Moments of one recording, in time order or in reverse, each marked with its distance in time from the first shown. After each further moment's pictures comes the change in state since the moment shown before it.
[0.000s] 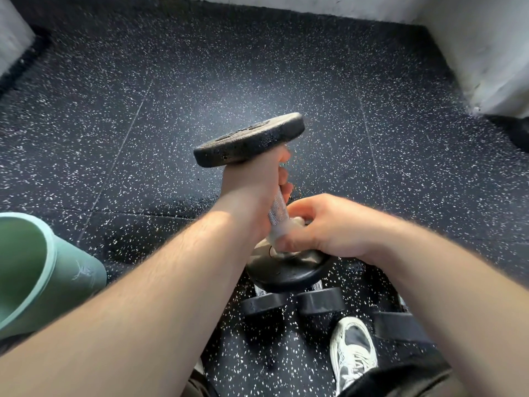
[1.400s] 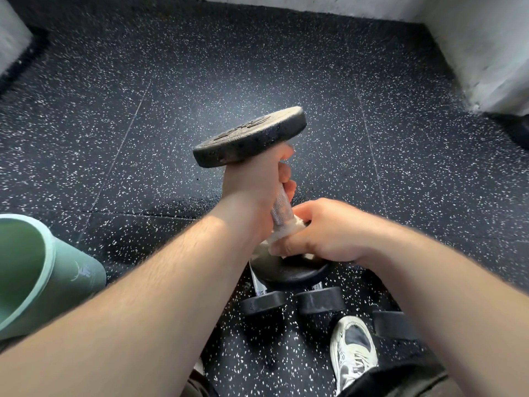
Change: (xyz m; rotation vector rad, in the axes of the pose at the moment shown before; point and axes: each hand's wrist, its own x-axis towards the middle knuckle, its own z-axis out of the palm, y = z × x) left_hand -0.006 0.001 0.002 -0.016 -0.048 0.003; right_hand -0.001 -0.002 0.004 -0.109 0.059 0.100
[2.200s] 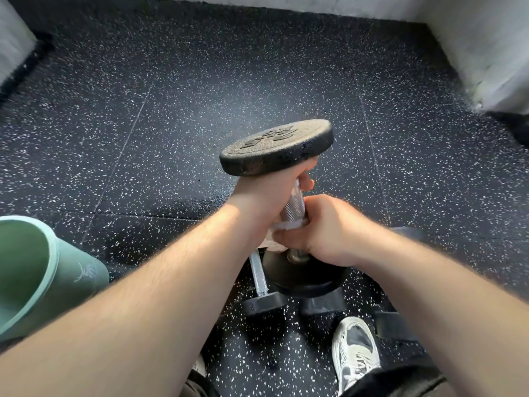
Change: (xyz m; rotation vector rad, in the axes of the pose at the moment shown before) left_hand 0.002 -0.009 -0.005 0.394 -0.145 0.111; right_hand -0.004 -0.001 0.005 -0.075 0.192 -0.062
